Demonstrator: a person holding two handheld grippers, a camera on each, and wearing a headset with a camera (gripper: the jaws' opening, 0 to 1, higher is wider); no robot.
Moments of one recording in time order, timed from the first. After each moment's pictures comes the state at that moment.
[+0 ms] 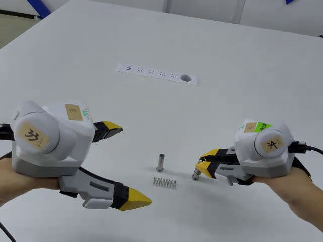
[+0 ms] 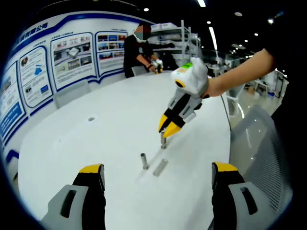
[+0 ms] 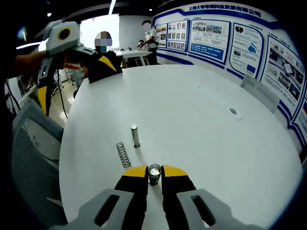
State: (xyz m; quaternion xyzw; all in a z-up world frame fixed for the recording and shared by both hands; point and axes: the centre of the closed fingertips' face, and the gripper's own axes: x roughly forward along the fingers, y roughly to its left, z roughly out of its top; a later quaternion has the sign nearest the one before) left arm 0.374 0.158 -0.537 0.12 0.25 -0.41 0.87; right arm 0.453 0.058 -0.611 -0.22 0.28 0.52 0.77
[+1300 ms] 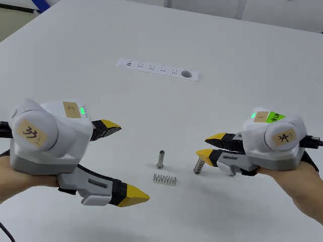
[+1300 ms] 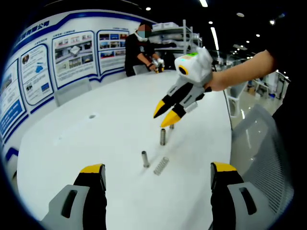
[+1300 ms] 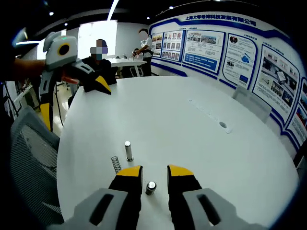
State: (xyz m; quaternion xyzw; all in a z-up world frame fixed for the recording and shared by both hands) left arm 0.376 0.160 -0.543 0.12 0.26 -0.41 0.87; right arm 0.461 0.064 -0.571 -0.22 0.23 0.51 0.80
